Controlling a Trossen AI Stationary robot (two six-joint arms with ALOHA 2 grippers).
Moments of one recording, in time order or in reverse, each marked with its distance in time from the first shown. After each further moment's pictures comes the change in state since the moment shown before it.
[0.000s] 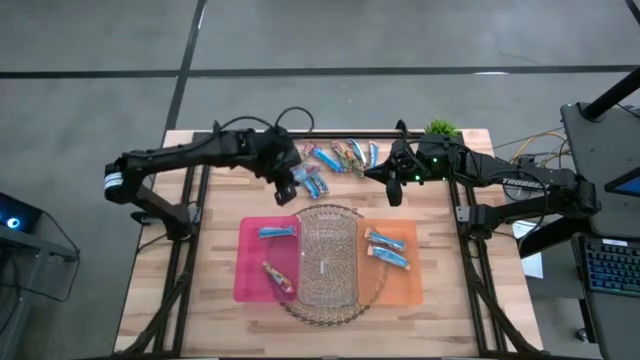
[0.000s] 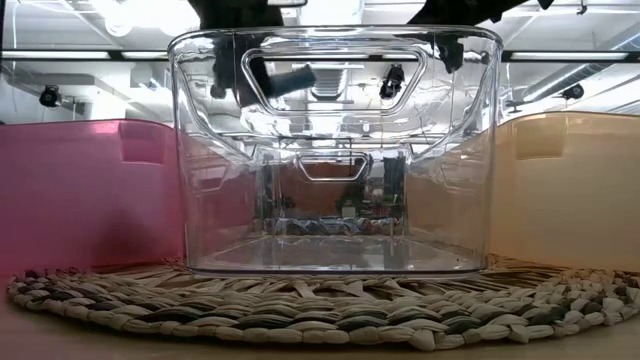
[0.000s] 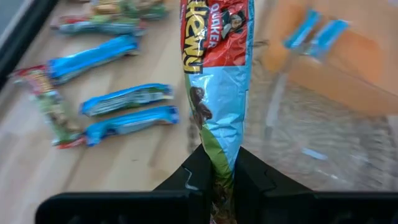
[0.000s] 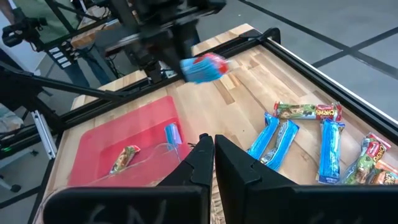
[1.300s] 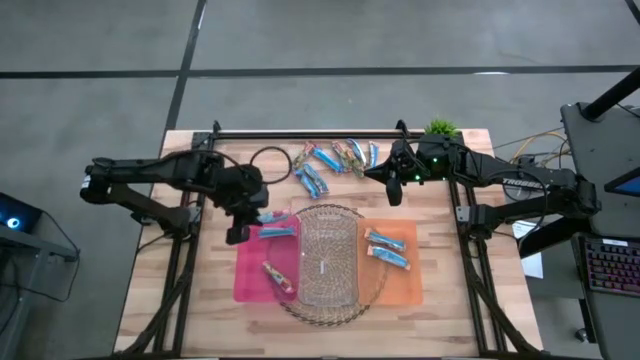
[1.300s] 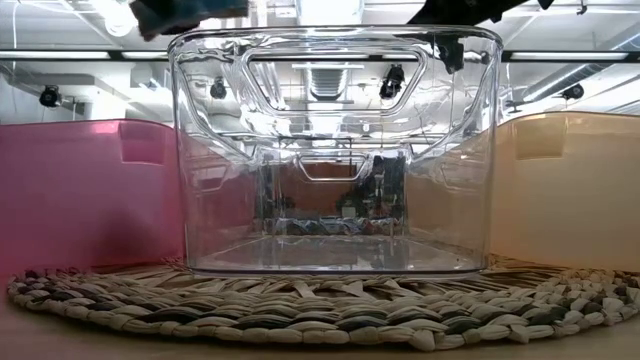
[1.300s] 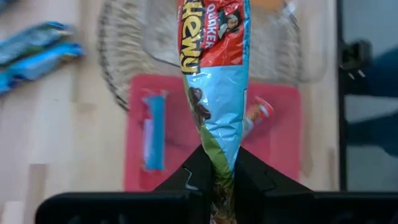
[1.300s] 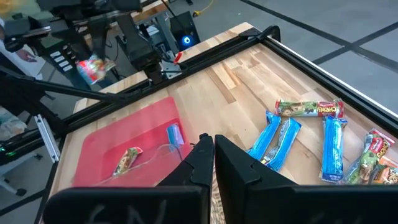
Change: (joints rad) left arm -0.328 -0.201 0.021 -0.345 0.047 -0.026; right arm 0.000 0.000 0.000 0.001 0.000 0.027
